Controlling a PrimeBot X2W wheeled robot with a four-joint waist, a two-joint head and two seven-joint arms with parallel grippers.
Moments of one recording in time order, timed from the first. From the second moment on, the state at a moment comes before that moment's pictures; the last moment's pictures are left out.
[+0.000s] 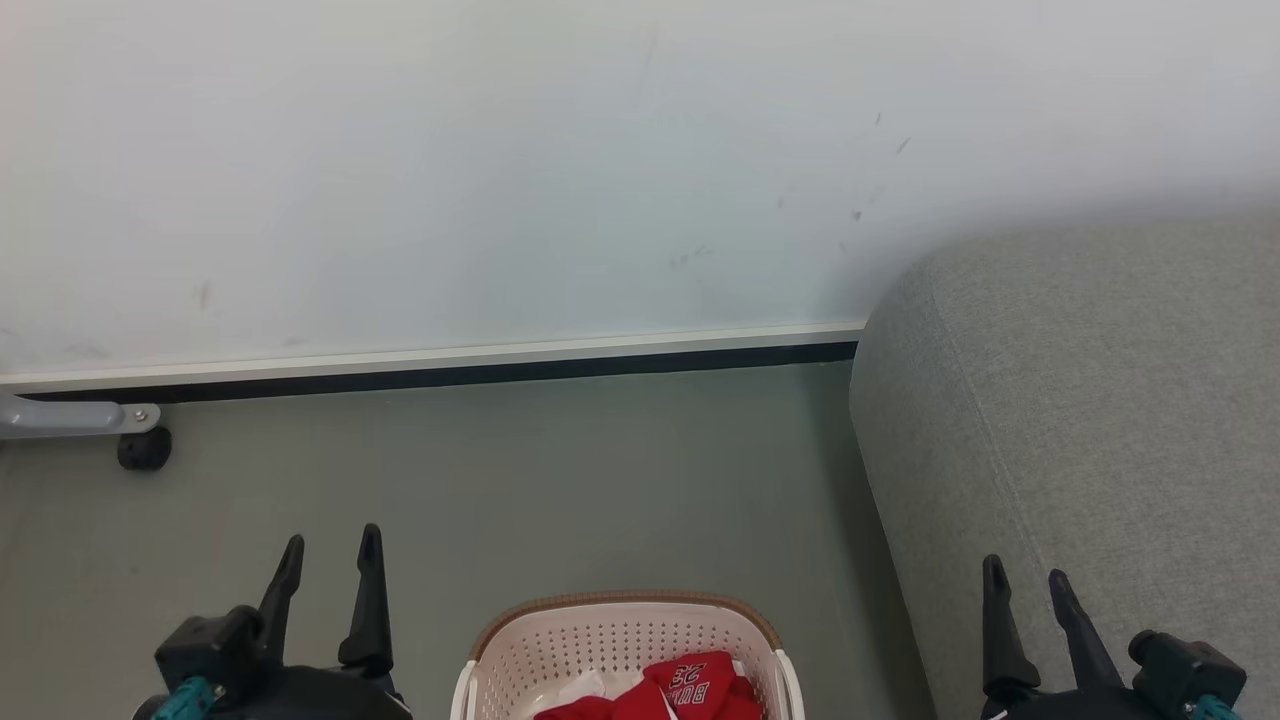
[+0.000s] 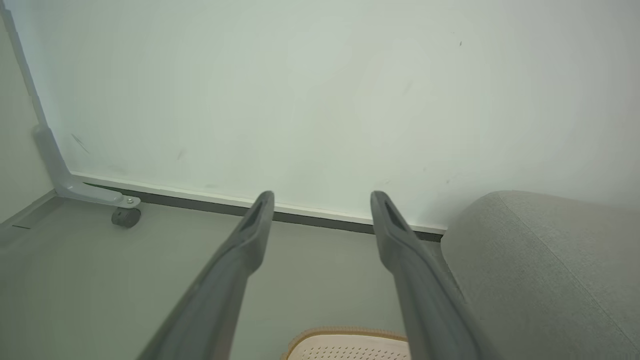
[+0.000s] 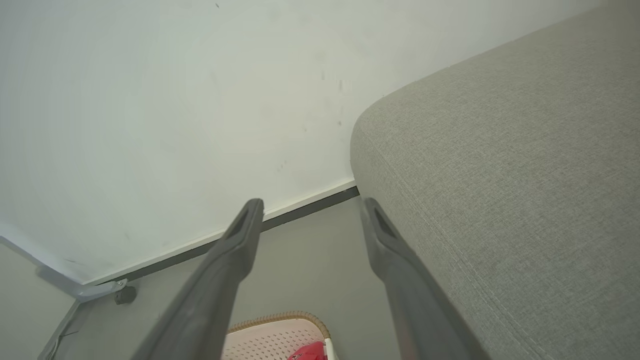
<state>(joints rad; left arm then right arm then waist) -0.05 0.14 -0.16 0.21 -0.49 0.07 -0.17 0.01 -0.08 0.15 0.19 0.49 -0.07 -0.17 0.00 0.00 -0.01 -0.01</state>
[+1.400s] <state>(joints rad) -0.04 0.16 -0.17 0.26 -0.25 0.09 -0.25 0.01 -0.10 0.20 0.16 0.20 -0.13 -0.25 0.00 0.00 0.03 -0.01</state>
